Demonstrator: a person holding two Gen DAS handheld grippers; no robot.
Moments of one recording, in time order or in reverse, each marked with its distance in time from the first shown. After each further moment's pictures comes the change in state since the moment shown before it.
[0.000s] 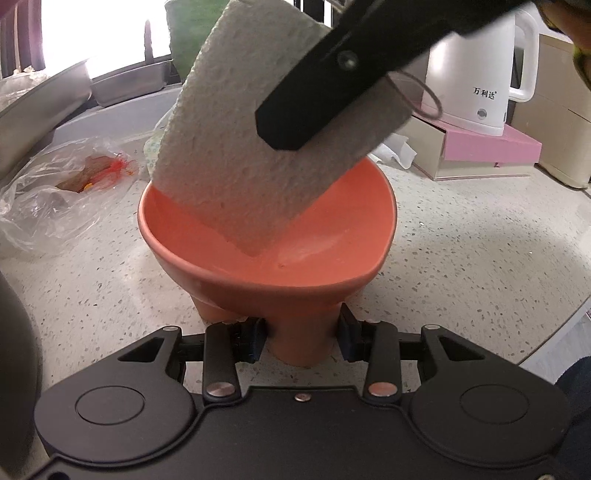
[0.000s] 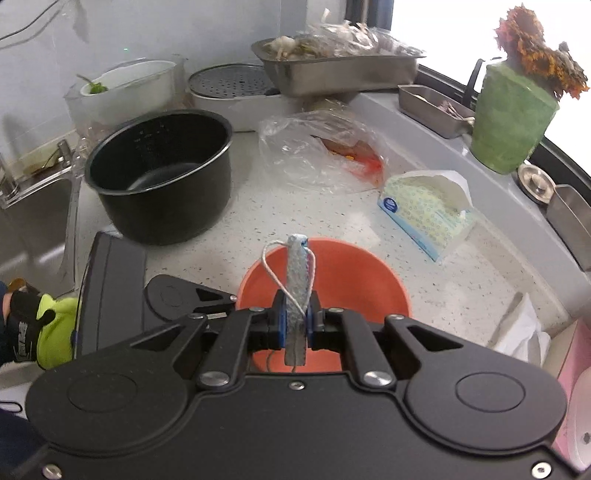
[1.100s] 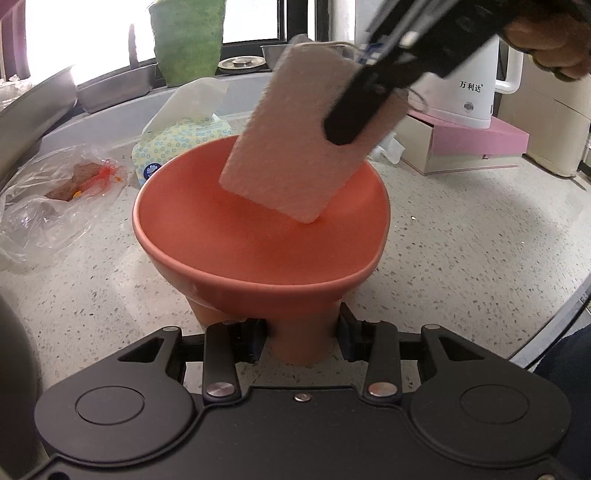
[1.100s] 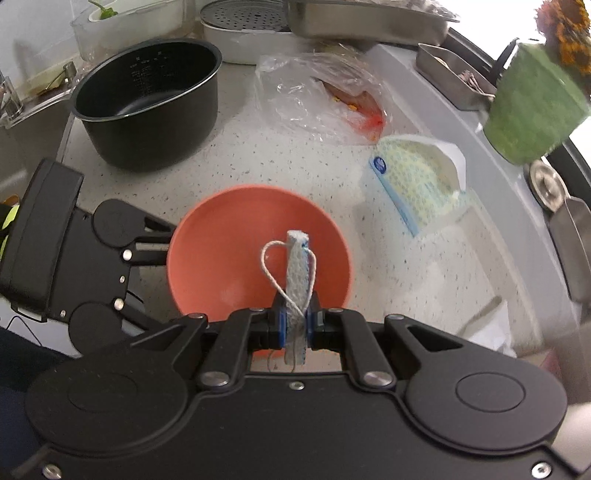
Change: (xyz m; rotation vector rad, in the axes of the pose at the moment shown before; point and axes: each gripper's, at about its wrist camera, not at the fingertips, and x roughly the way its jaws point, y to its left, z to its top) left arm 0.001 0.003 0.001 0.040 0.006 -0.035; right arm 0.011 -0.042 -0.001 -0.165 0.197 0.018
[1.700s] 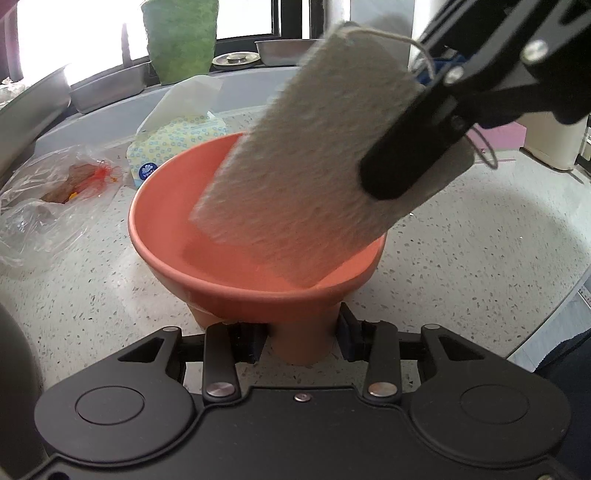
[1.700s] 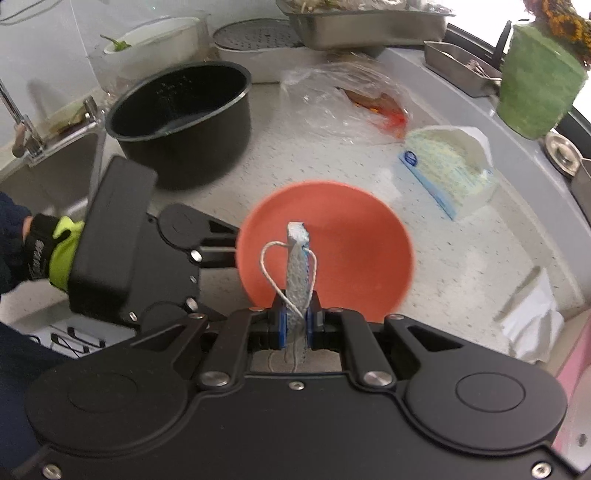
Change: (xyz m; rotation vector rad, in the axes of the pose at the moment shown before) left arm 0.001 0.001 0.004 0.014 0.023 -0.004; right arm -0.009 0.031 -0.009 0.108 -0.091 0.098
